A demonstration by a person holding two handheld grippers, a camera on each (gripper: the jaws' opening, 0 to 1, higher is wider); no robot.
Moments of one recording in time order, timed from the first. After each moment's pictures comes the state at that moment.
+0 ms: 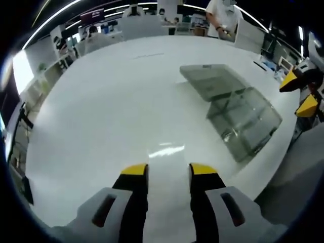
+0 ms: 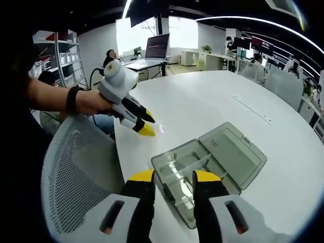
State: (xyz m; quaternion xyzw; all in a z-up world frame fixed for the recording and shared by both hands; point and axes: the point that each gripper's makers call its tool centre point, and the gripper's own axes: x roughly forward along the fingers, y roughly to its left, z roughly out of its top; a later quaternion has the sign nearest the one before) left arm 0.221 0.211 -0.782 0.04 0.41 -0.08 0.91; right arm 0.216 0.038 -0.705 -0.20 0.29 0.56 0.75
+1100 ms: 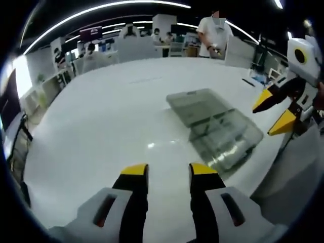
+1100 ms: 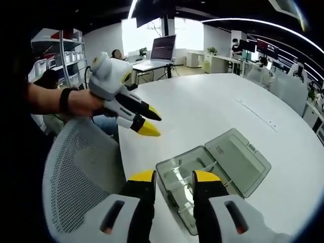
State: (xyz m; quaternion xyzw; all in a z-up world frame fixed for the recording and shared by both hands) left arm 0.222 0.189 -0.741 0.02 0.33 -0.11 0.94; right arm 0.213 0.052 -0.700 -0.20 0.28 0.57 0.74
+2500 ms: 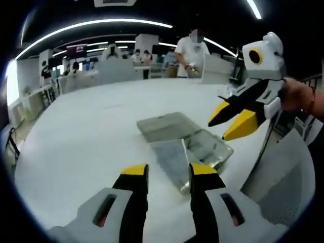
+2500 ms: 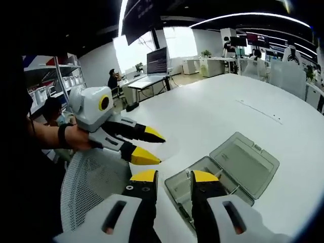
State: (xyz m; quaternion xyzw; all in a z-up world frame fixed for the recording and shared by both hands) left arm 0.215 0.135 -0.703 0.00 0.24 -0.20 0.95; right arm 0.217 0.065 -0.679 -0.10 0.30 0.58 0.75
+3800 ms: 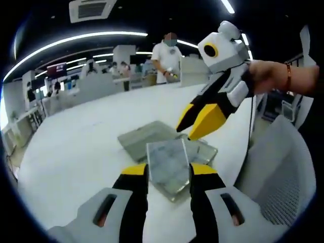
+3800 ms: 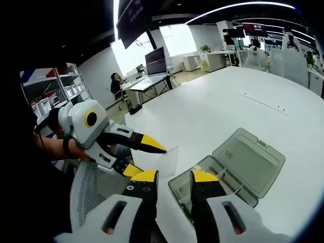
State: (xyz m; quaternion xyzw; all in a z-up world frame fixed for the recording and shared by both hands) left arm 0.207 0.098 -0.688 0.06 0.19 -0.28 0.94; right arm 0.220 0.069 -0.675 -0.07 0.34 0.59 0.73
